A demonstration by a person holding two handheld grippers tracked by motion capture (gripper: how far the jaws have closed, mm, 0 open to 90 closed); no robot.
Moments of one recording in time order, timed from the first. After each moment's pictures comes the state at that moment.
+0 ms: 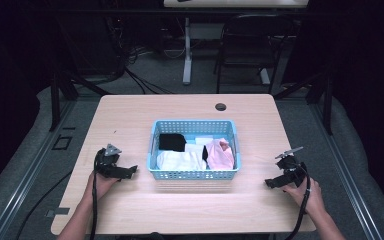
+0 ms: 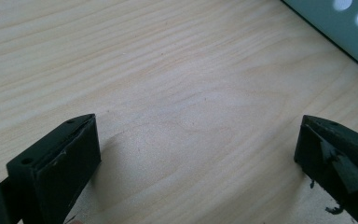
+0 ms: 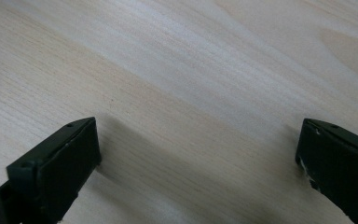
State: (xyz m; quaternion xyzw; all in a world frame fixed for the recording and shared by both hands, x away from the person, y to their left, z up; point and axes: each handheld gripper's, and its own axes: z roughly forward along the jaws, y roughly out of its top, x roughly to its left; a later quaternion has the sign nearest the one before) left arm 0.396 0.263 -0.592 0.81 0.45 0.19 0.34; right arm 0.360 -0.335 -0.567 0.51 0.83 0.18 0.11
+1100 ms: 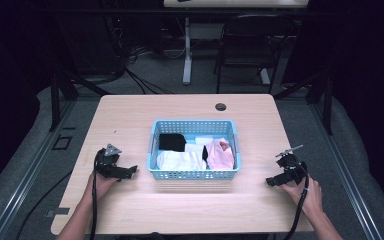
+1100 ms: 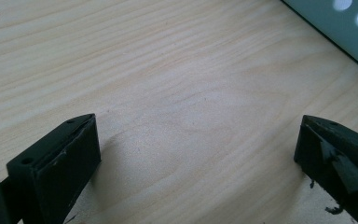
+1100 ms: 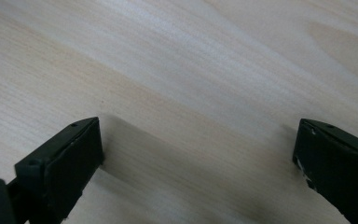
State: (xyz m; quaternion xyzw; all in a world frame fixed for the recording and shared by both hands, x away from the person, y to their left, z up) left arm 0.396 0.263 -0.592 0.81 0.45 0.19 0.34; right arm 0.364 -0.336 -0.563 0.53 0.83 0.16 0.10
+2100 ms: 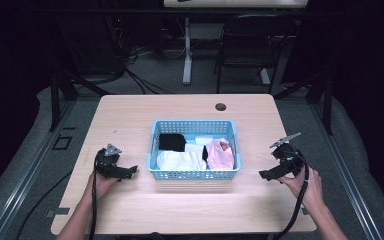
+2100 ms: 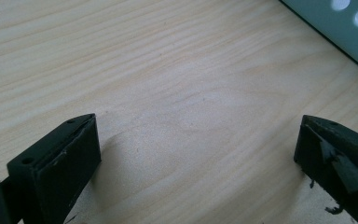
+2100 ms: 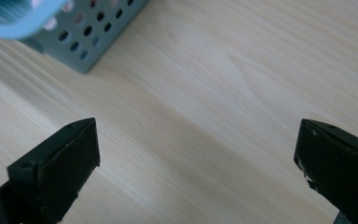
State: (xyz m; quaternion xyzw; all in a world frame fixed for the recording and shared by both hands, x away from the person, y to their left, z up) left arm 0.396 0.262 -0.592 0.81 0.45 0.19 0.34; right arm 0.356 -0.298 -0.492 0.46 0.85 0.21 0.11
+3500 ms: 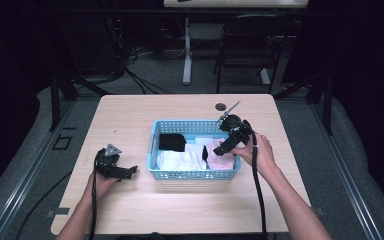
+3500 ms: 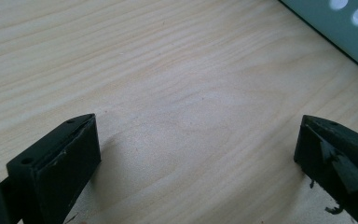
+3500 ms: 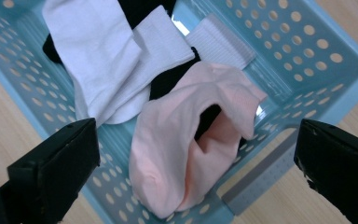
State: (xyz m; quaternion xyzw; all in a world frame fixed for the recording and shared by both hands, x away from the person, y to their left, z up) left arm 0.395 0.262 -0.592 0.81 0.45 0.19 0.34; right arm 0.431 -0.158 -0.449 0.35 0.91 0.20 0.08
